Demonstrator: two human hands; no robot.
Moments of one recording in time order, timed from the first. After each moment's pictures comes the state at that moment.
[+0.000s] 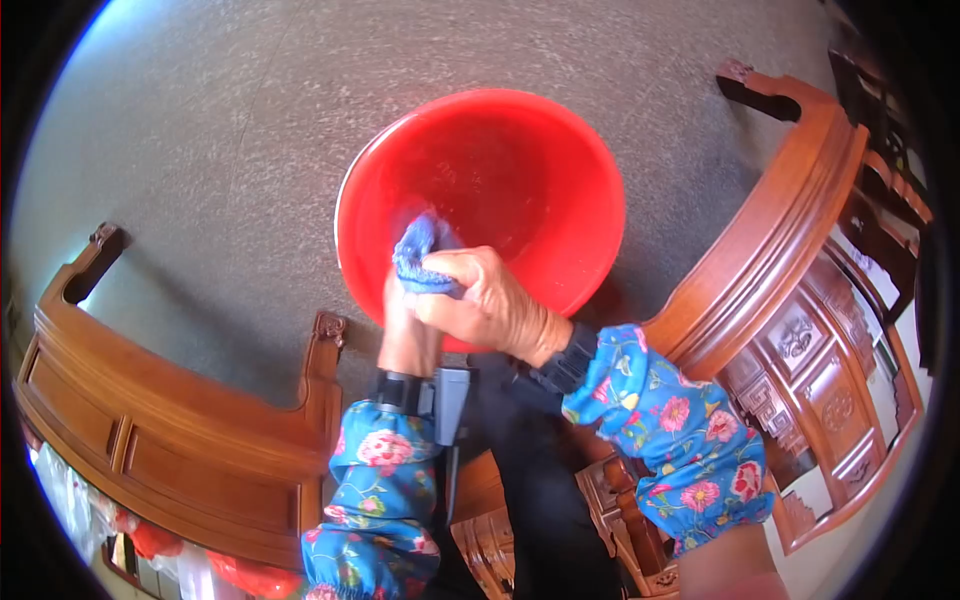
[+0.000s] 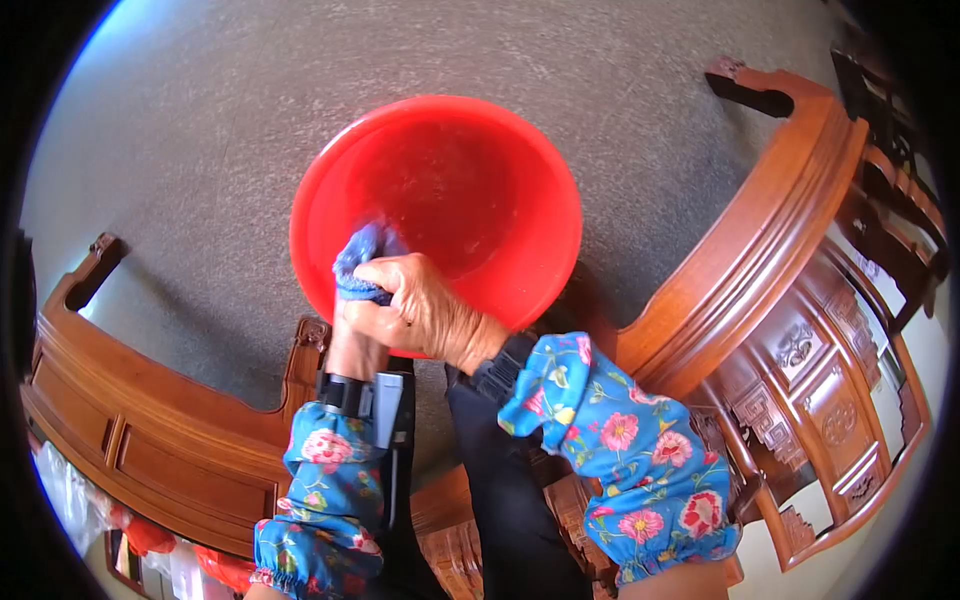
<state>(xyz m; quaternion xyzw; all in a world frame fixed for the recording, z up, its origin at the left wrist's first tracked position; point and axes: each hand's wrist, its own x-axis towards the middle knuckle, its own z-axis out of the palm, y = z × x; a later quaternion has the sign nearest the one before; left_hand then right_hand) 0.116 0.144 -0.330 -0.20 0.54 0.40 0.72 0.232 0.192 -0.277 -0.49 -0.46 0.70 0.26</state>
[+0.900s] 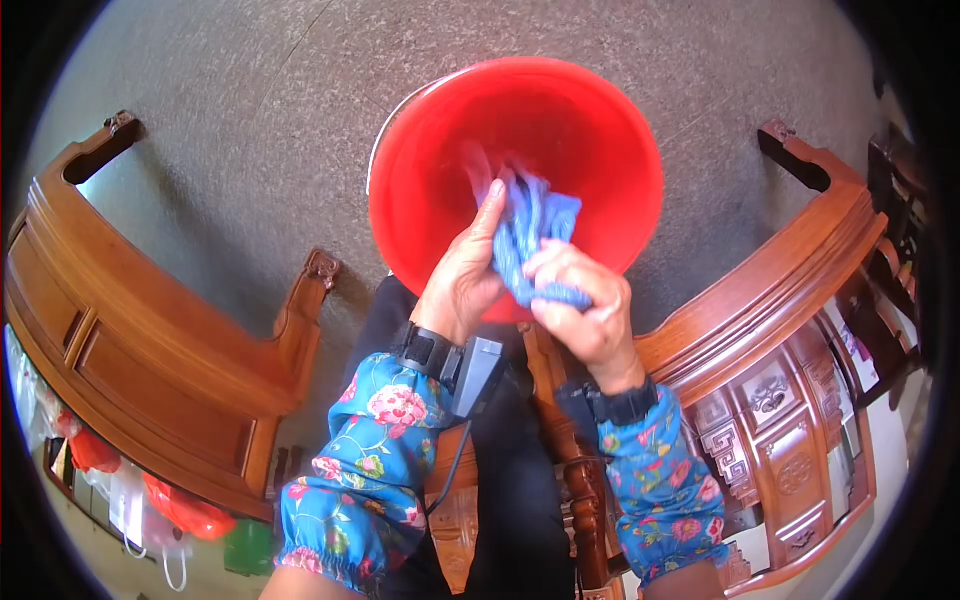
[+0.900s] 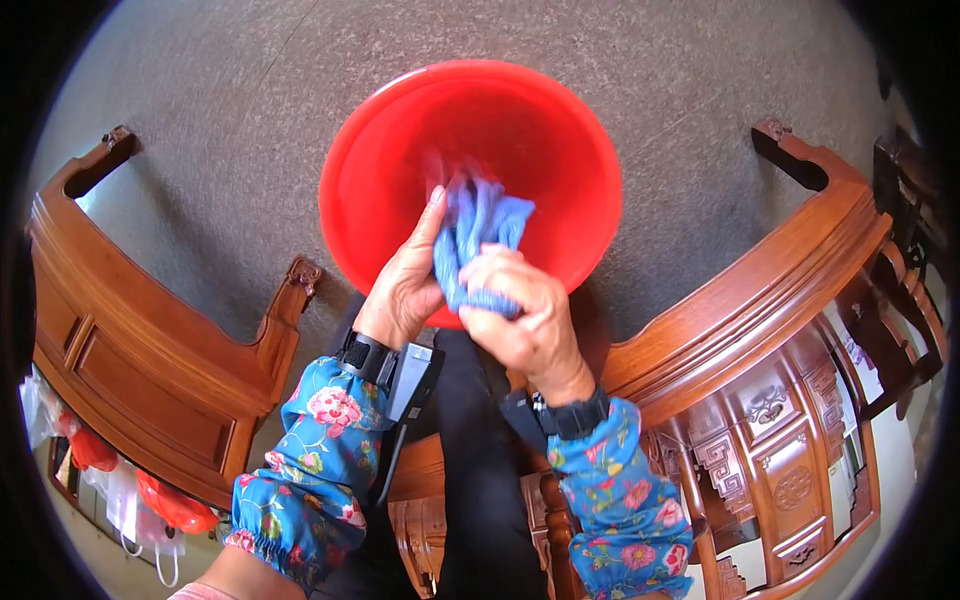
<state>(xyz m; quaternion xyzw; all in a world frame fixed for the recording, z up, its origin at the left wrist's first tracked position) 0.161 0.152 -0.320 -0.33 0.34 0.39 0.79 0.299 0.179 -0.230 -0.50 -0.54 0.64 0.23</state>
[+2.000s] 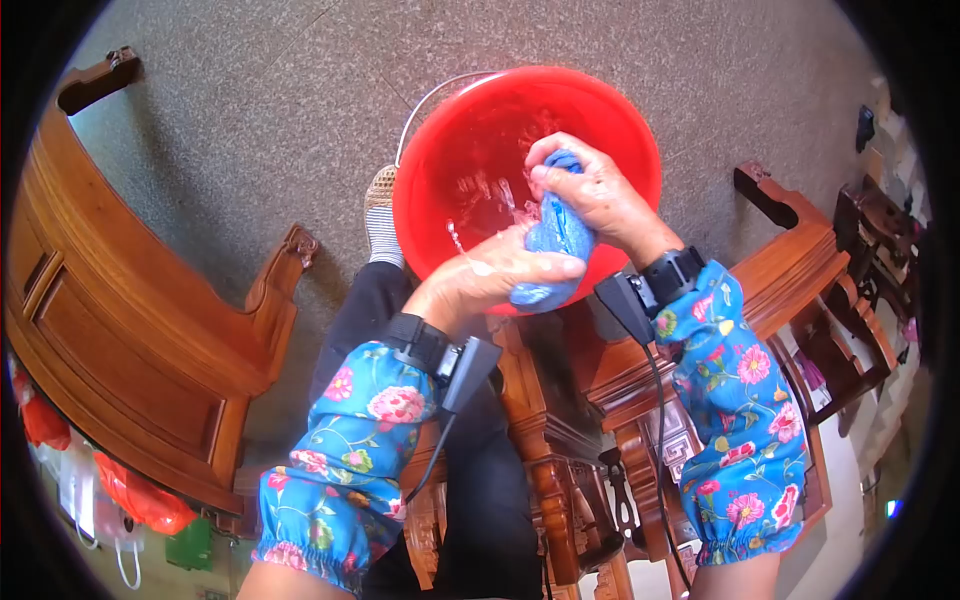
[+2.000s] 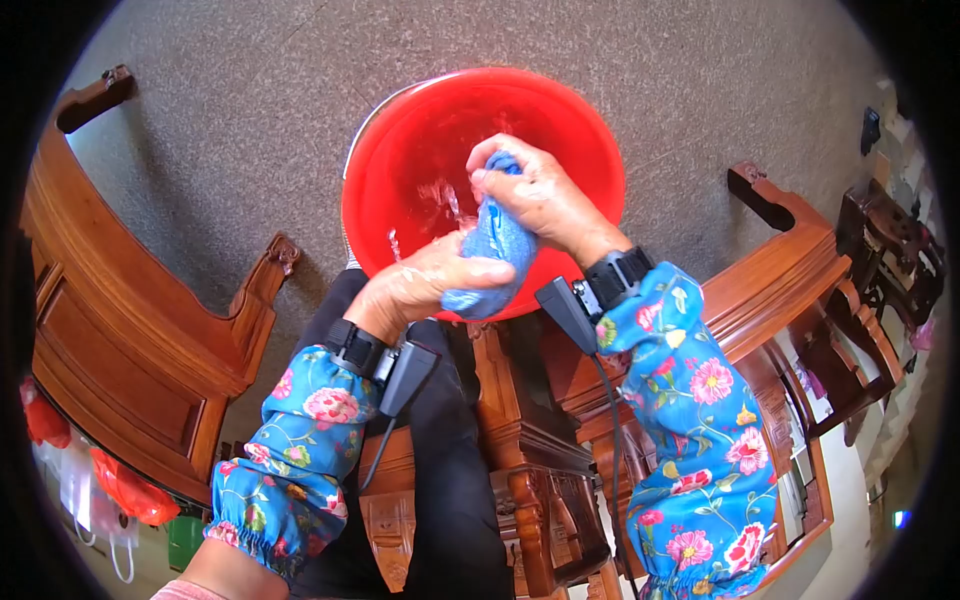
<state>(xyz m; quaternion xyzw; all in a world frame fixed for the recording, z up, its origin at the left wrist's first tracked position) 0.127 0.172 -0.284 -0.02 0.29 0.26 0.92 0.277 0.276 -0.297 -0.49 -0.38 0.78 0.01</state>
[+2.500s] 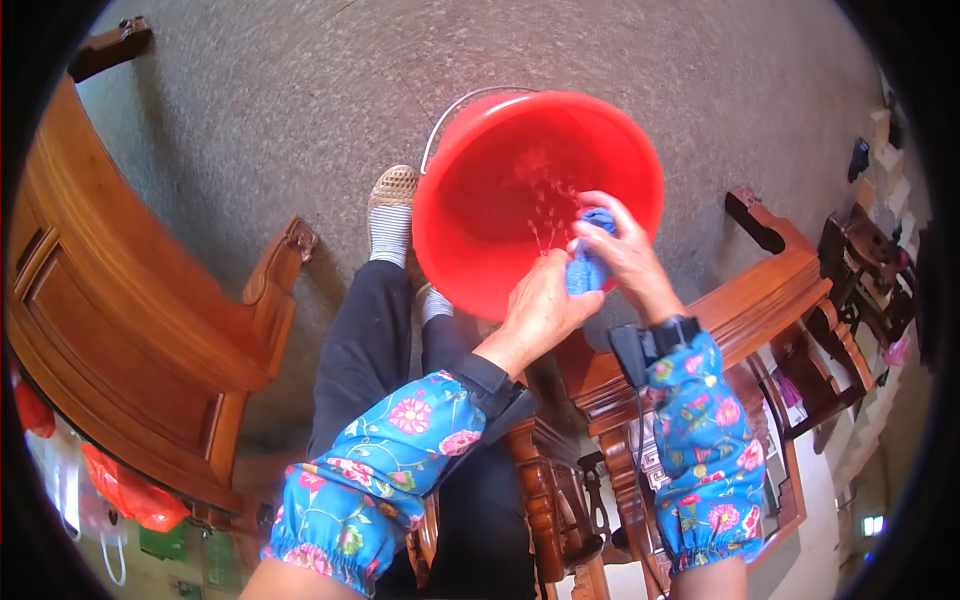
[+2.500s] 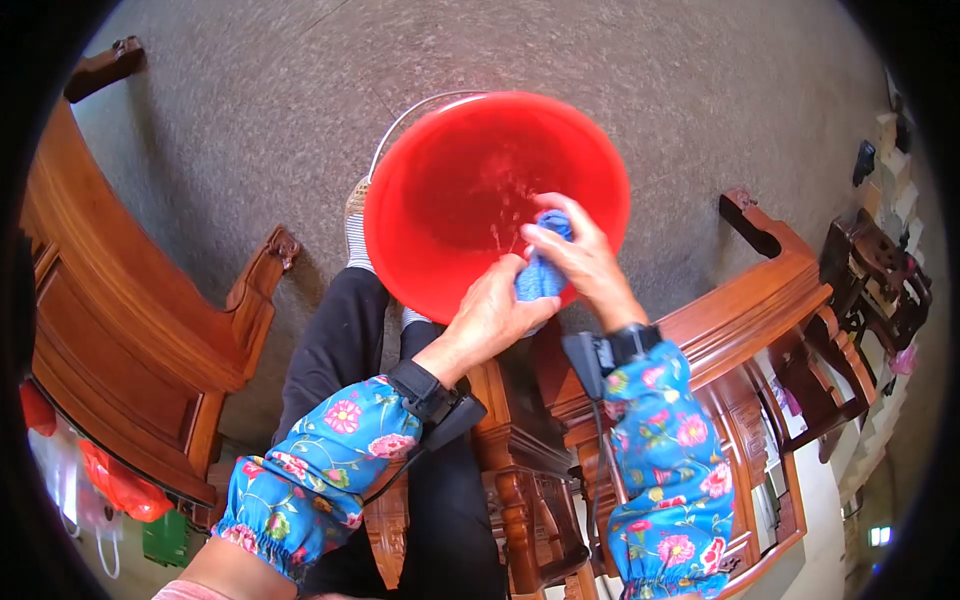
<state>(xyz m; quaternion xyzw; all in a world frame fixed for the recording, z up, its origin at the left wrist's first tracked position) 0.197 0.135 -0.272 0.35 0.70 0.18 0.60 0.321 0.241 -0.281 -0.61 -0.35 0.70 -0.05</state>
